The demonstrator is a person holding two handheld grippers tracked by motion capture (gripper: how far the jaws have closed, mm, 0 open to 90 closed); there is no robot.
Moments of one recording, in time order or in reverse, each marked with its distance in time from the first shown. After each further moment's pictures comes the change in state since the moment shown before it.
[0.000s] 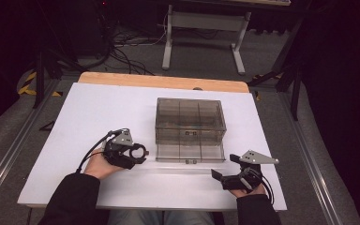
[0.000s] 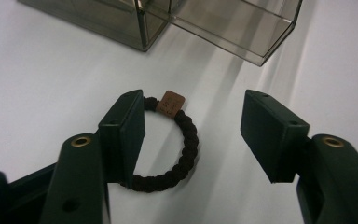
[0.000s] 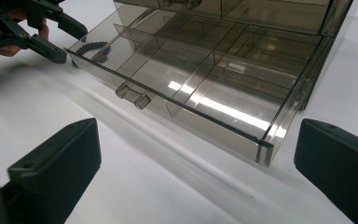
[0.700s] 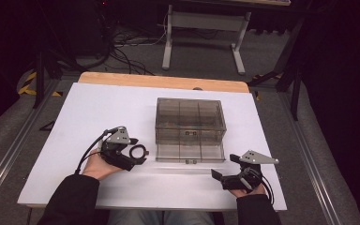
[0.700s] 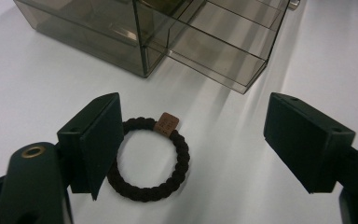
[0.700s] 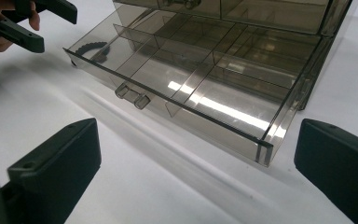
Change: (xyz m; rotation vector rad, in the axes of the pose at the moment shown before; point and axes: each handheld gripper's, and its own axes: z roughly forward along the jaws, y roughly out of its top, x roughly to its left) left arm -0.005 0.005 -0.015 -0.094 0.006 -0.027; right arm 0.000 0.000 0.000 -0.001 -0.002 0.001
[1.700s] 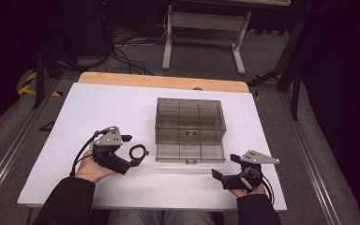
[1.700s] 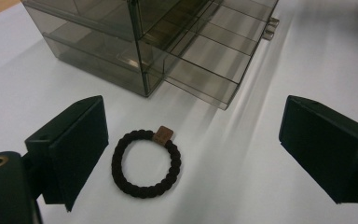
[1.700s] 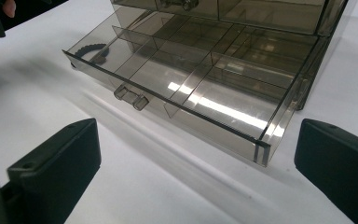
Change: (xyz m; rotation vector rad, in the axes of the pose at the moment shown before) left arm -0.012 0.003 -0.026 -0.087 0.034 0.013; right arm -0.001 0.000 0.000 -0.005 -0.001 0.007
